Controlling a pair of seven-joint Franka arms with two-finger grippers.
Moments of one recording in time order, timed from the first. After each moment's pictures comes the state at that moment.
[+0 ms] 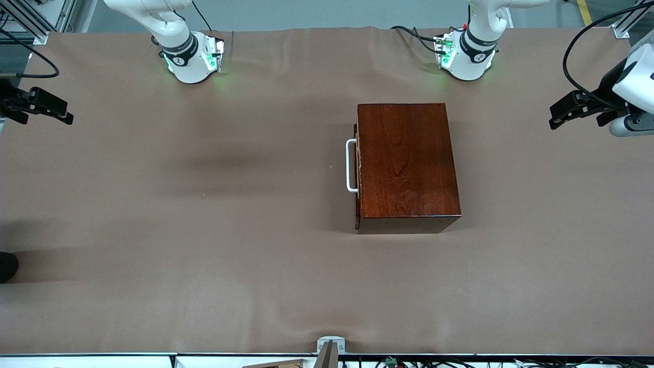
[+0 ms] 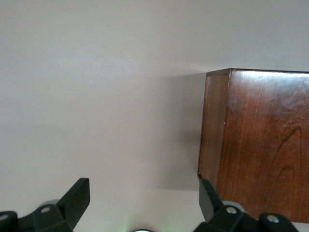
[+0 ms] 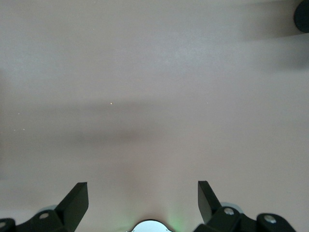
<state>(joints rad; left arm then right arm) -0.07 -0.04 -0.02 -1.57 0.02 1.50 -0.13 0.04 -0.04 -0.10 -1.56 0.00 1.43 -0.04</state>
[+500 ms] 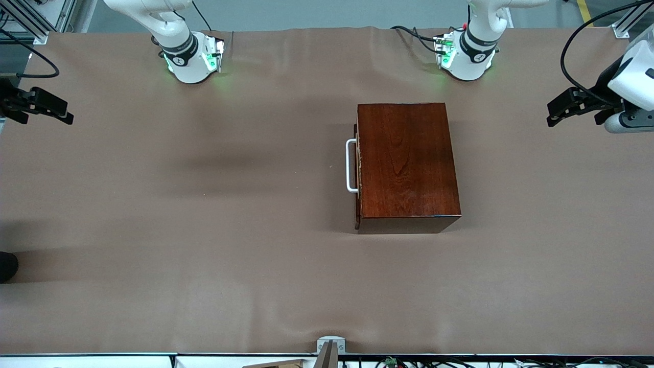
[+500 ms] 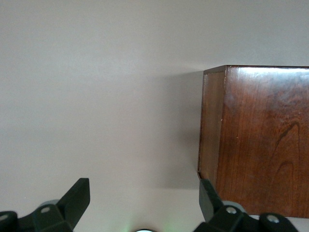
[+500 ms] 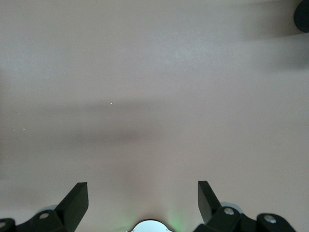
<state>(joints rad) -0.06 -0.05 -0.05 -1.58 0.02 1.50 -0.12 0.04 -0.04 -0.10 -1.56 0.00 1.42 -0.04</state>
